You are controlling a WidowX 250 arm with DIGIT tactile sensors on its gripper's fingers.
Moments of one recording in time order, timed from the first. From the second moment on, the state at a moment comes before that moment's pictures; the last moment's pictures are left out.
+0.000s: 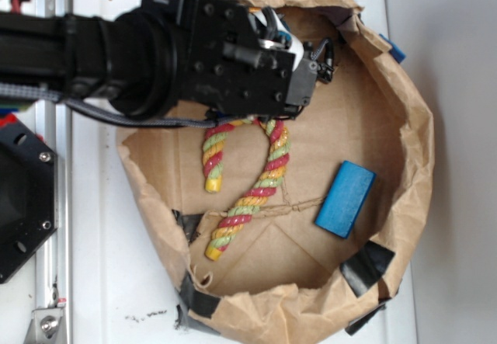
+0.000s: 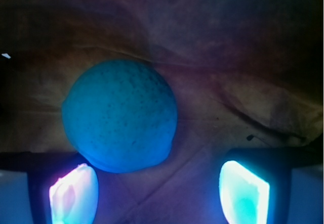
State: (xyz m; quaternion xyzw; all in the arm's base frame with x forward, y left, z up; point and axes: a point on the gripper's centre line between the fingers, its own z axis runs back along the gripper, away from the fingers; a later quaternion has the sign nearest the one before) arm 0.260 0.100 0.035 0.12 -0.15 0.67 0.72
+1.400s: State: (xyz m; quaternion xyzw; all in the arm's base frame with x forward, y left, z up) arm 0.277 0.091 0.048 0.07 -0.15 0.68 0.71
